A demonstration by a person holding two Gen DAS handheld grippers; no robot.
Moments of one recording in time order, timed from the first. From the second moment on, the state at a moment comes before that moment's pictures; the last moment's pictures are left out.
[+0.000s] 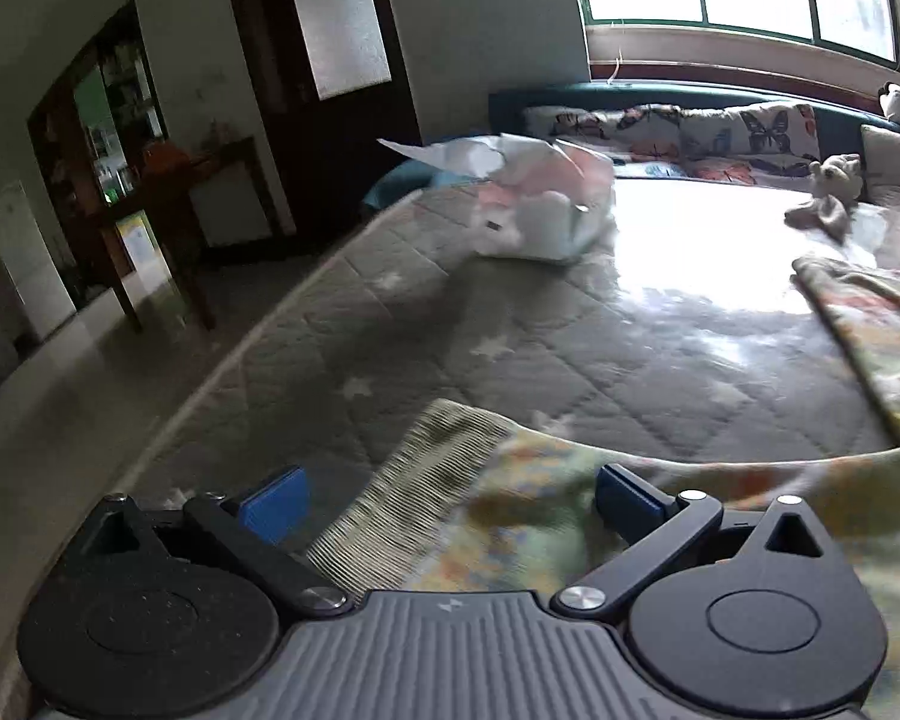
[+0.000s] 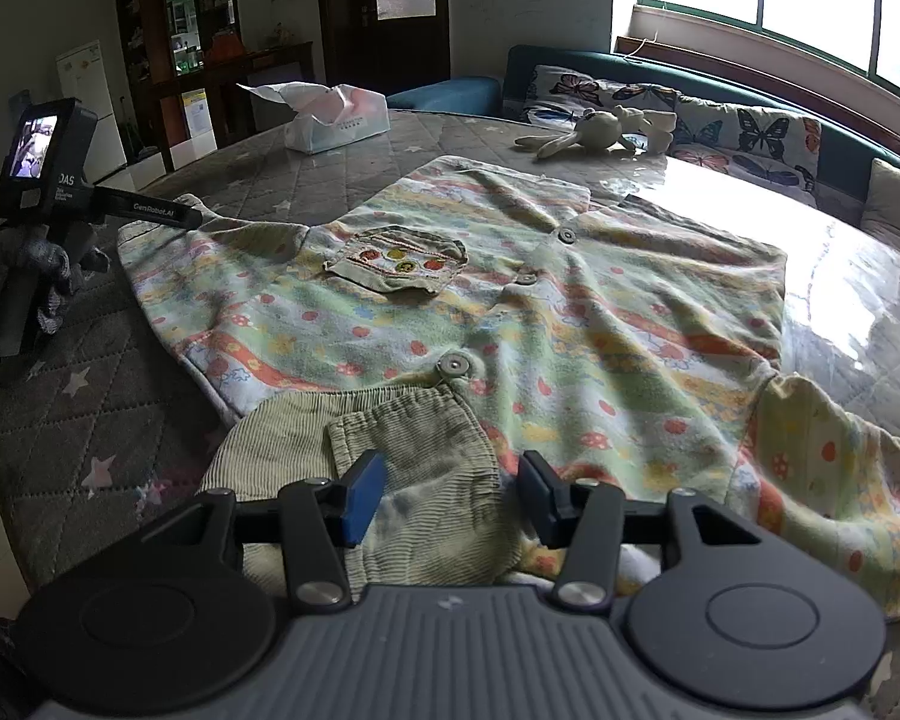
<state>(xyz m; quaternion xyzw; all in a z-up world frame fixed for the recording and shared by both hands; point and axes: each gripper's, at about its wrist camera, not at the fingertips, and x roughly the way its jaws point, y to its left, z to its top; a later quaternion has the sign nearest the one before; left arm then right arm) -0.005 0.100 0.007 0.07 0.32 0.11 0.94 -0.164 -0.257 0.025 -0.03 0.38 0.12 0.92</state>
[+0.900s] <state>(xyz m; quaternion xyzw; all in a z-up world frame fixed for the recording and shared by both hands) -0.062 0.144 0.017 -0.10 0.32 0.12 0.93 -0.165 -0.257 0.025 -0.03 0.38 0.11 0.92</state>
